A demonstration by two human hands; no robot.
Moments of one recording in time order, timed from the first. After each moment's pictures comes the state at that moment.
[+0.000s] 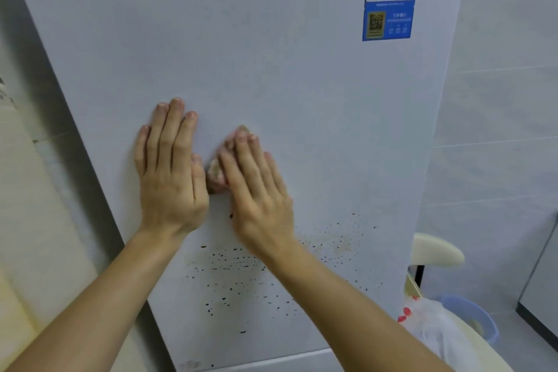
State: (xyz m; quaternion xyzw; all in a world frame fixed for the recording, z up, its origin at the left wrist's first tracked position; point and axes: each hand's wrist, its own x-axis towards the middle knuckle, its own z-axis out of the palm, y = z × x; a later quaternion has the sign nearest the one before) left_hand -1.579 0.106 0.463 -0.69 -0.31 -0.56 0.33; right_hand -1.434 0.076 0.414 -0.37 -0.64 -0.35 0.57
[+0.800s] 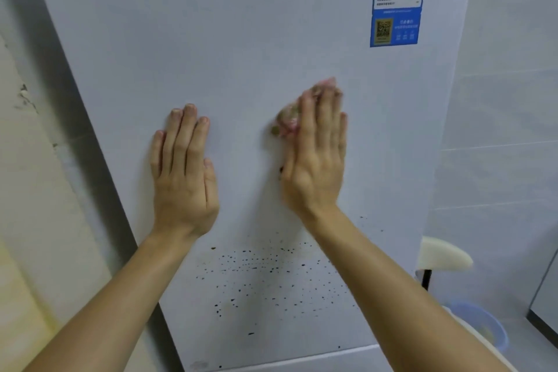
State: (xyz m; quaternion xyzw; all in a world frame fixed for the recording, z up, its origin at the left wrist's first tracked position) left_hand -1.581 0.105 0.461 -0.70 -0.31 -0.56 0.32; right_hand -1.387 0.075 0.473 -0.44 -0.53 -0.34 0.64
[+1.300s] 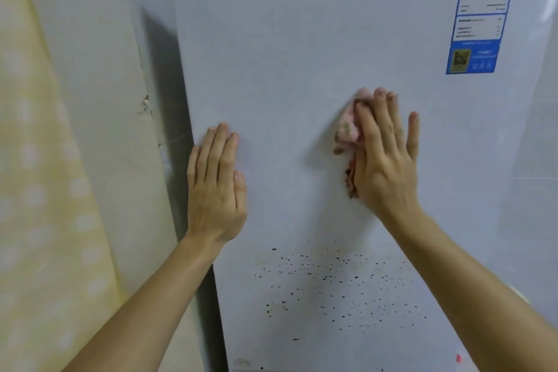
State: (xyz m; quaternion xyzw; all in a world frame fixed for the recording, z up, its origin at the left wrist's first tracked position) left_hand -1.646 0.098 0.460 -0.68 -0.37 -0.55 0.30; right_hand -1.370 0.067 0.495 -0.45 -0.58 -0.45 0.51
